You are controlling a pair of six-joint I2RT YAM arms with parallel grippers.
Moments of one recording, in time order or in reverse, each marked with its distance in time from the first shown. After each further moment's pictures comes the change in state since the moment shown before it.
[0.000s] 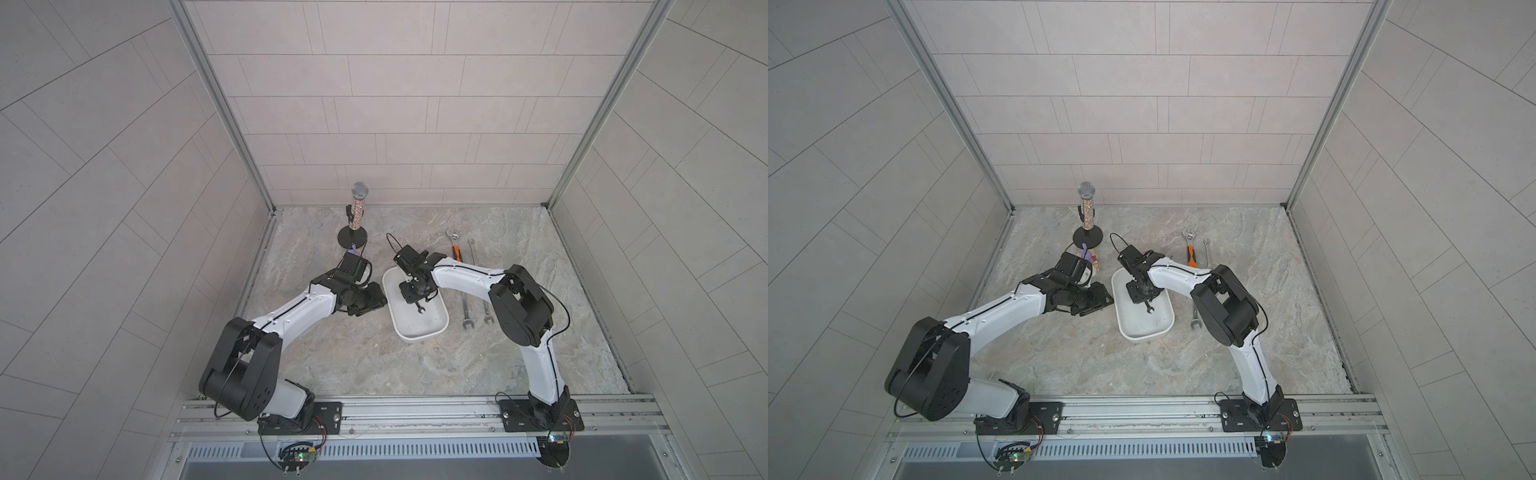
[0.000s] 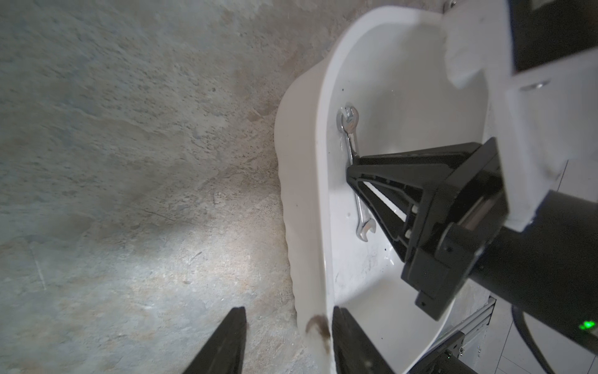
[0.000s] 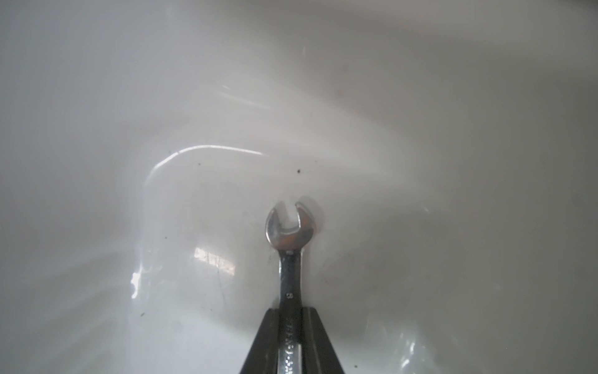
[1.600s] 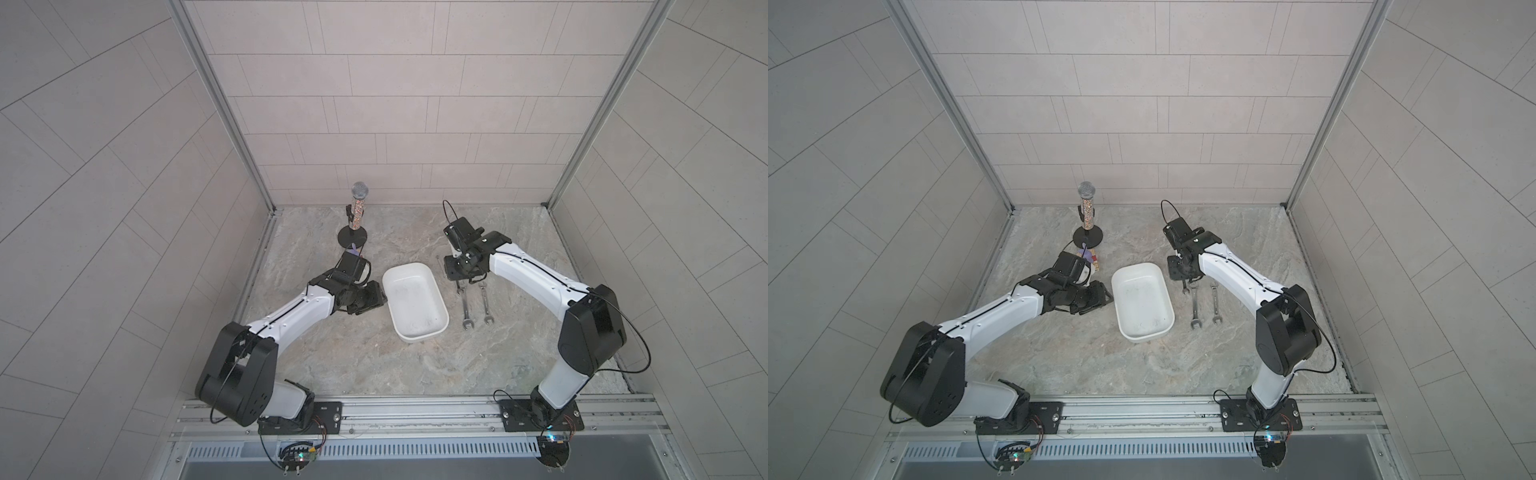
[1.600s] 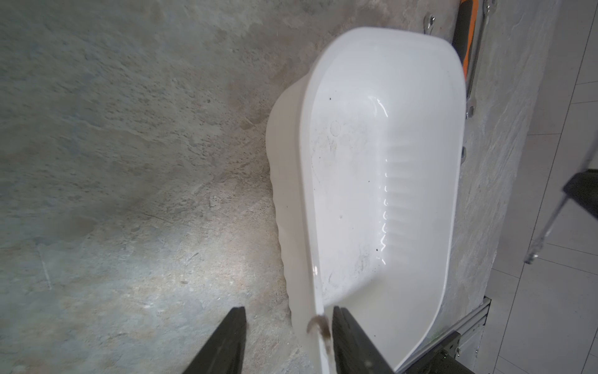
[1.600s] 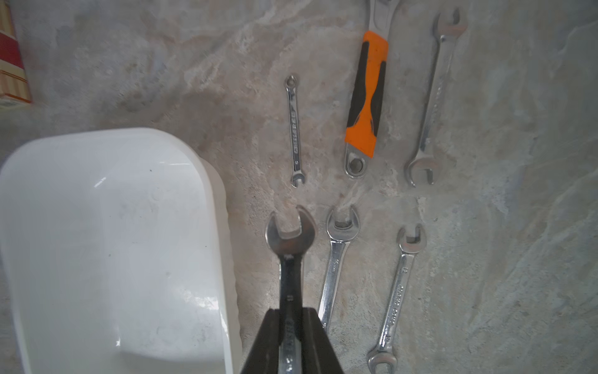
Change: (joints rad) left arm 0.000 -0.031 -0.003 0.005 -0.006 0.000; right arm -0.230 -0.407 -0.166 -0.179 0.040 0.050
